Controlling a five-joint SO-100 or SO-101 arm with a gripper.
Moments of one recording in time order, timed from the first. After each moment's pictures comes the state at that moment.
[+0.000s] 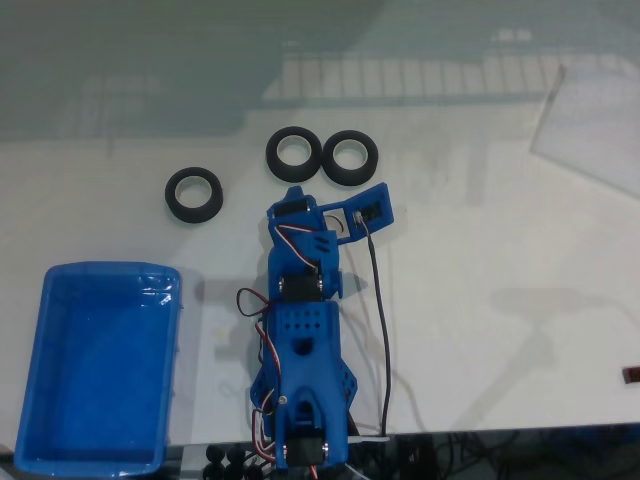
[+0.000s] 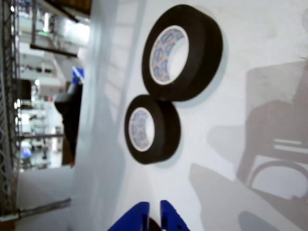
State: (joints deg) arm 3.3 189.6 175.5 45.0 -9.3
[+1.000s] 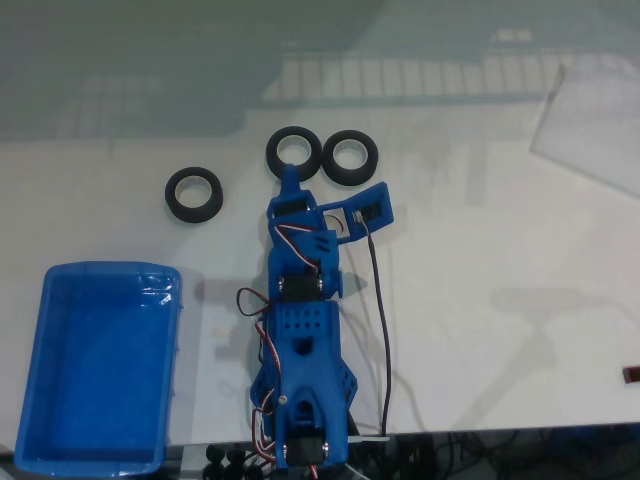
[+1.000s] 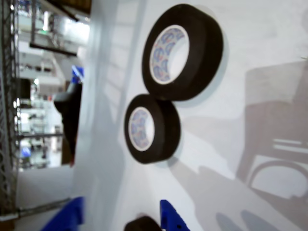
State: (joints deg) arm 3.3 189.6 175.5 45.0 -8.9
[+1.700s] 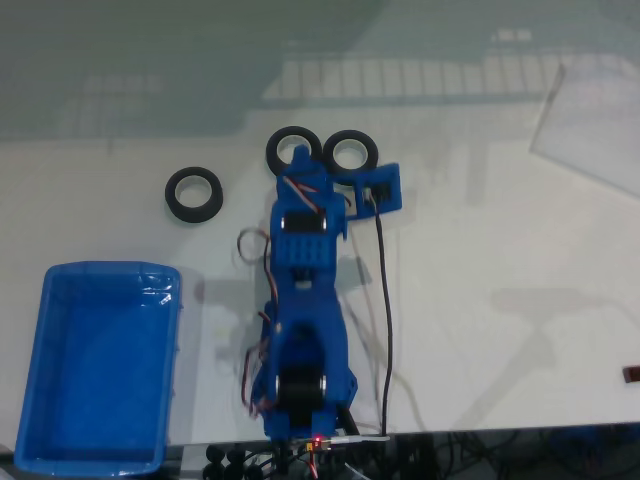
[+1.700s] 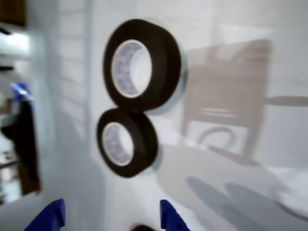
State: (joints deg) arm 5.6 141.2 144.2 45.6 -3.9
